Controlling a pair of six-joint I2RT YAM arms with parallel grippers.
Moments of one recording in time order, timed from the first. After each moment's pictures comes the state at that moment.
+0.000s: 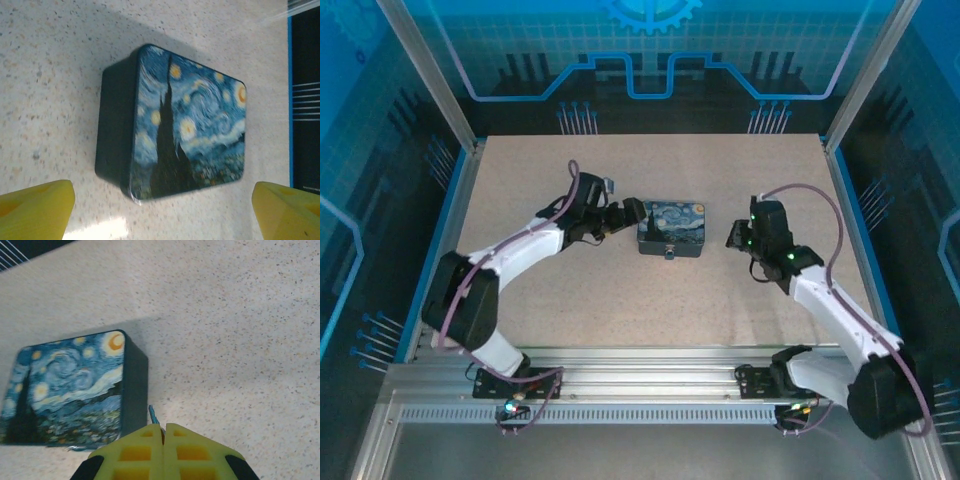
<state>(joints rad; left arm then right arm) -0.41 1.63 1.10 -0.22 0.30 -0.80 0.31 1.13 0.78 -0.36 0.14 0.49</state>
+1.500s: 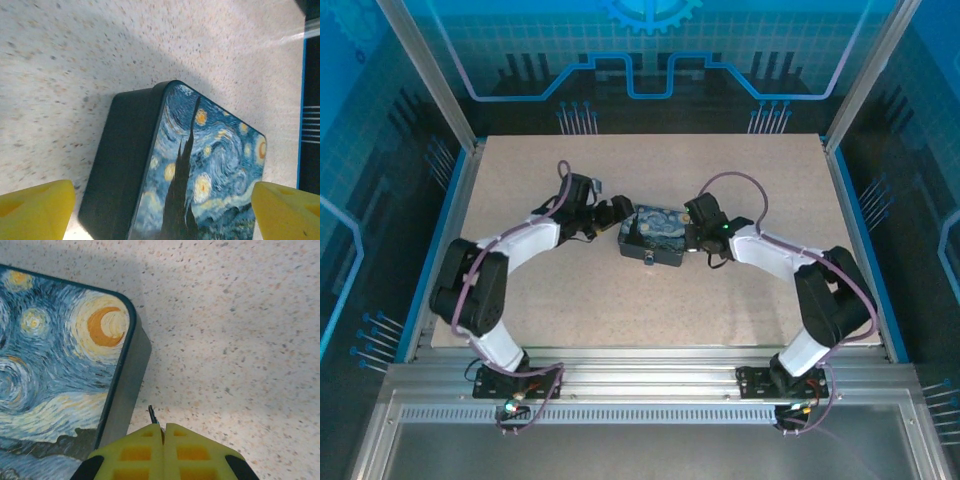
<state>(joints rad) -0.31 1.65 1.02 -0.13 0.35 -0.79 0.53 1.61 1.01 -0.40 0.24 0.46</state>
